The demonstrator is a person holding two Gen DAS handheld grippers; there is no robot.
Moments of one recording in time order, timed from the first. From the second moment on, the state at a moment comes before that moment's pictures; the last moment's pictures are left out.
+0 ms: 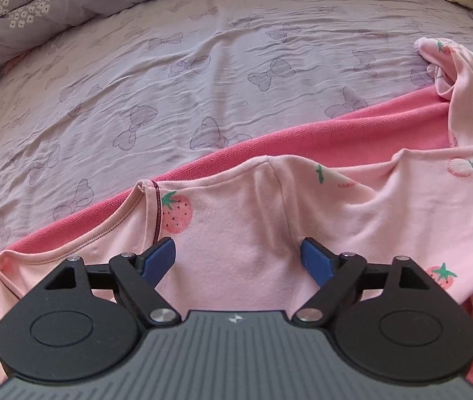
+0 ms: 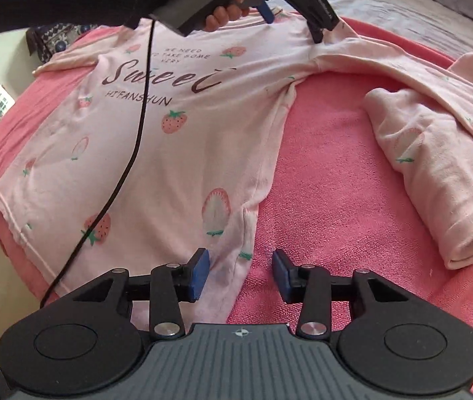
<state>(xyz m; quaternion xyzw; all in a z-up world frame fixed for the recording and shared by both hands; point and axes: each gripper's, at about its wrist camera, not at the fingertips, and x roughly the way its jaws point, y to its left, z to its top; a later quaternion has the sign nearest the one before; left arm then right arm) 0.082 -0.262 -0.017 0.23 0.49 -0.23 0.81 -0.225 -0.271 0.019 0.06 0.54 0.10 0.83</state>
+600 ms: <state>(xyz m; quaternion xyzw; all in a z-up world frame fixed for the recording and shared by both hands) 0.068 -0.255 -0.025 0.22 0.52 -0.23 0.79 -0.124 -0.230 -0.004 0.05 0.65 0.04 0.76</state>
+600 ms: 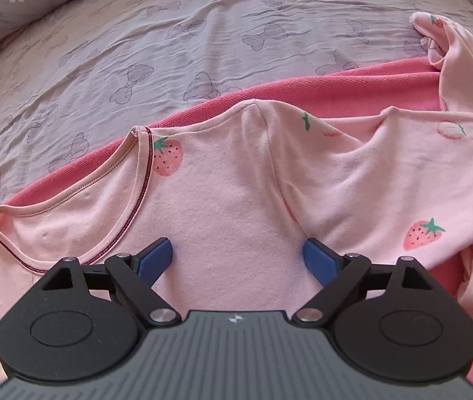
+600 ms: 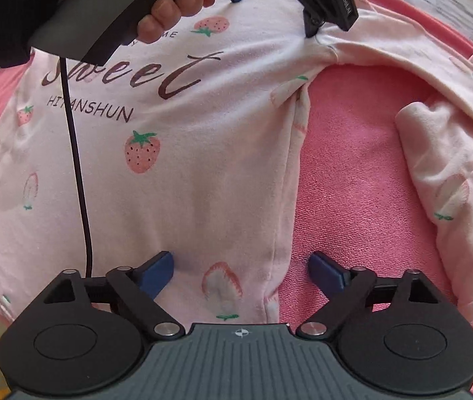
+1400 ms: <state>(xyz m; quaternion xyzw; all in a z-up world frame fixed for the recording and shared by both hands) 0.096 -0.283 -0.024 0.23 0.52 -0.22 0.79 -0.121 -0.236 -0.005 0.06 0.65 0.03 0.75</state>
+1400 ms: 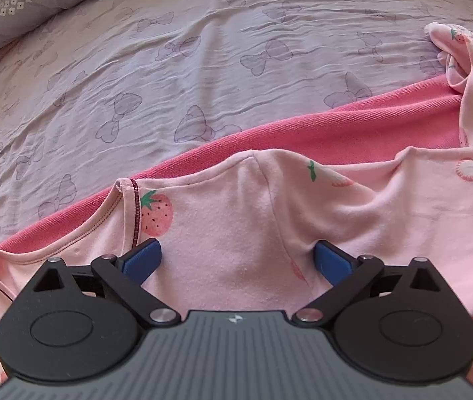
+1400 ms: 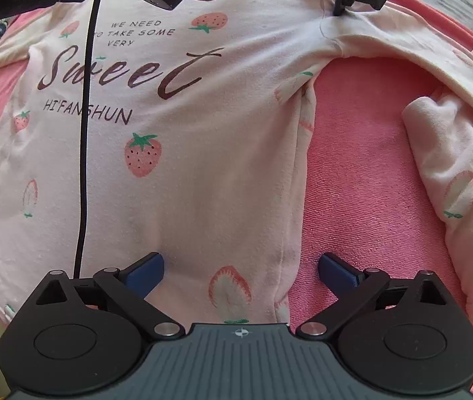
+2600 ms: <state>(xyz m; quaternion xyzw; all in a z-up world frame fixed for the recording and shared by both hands) 0.096 -0.214 0.020 0.16 0.45 -0.26 0.84 -0.160 -0.230 -0.004 0.04 0.58 0.07 0.81</state>
